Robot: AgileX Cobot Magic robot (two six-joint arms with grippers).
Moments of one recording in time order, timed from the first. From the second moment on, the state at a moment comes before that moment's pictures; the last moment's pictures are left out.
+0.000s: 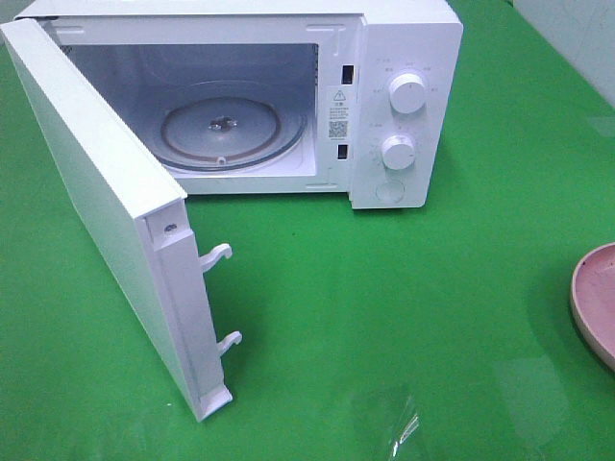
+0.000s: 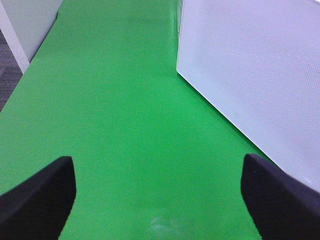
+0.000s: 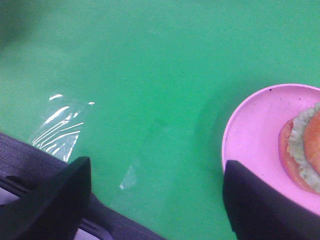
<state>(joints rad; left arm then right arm) 0.06 0.00 -0.52 -0.06 1.08 0.04 0.51 0.67 -0.64 -0.14 0.93 0.10</state>
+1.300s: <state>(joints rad) 0.06 0.00 -0.52 -0.06 1.08 0.04 0.03 0.00 -0.49 -0.12 0.97 0.08</state>
